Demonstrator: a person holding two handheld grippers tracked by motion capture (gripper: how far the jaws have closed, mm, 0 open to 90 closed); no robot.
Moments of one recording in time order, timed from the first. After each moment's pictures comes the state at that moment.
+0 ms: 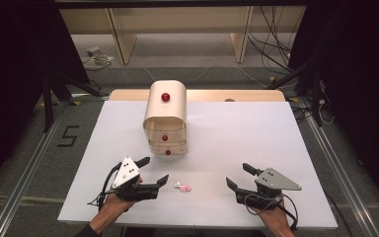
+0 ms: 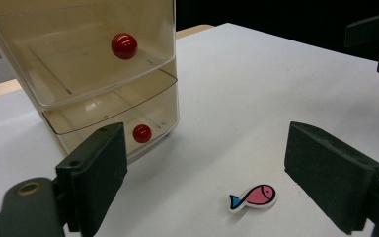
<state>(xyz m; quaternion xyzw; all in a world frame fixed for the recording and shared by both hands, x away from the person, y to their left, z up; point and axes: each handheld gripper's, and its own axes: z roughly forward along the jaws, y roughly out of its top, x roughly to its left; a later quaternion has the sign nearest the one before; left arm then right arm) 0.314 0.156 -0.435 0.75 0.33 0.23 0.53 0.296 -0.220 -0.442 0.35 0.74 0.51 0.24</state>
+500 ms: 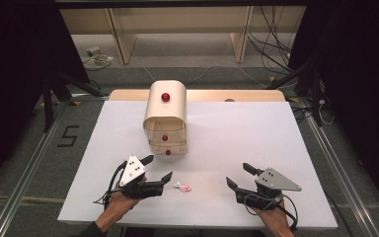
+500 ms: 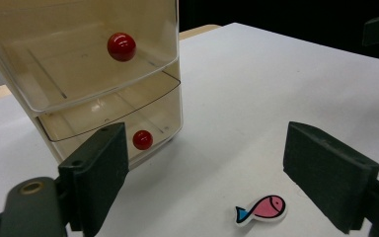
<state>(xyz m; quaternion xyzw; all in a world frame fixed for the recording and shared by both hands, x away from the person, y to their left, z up) 0.323 0.143 -0.440 0.75 0.33 0.24 0.52 0.295 -0.220 -0.442 0.35 0.74 0.51 0.25</state>
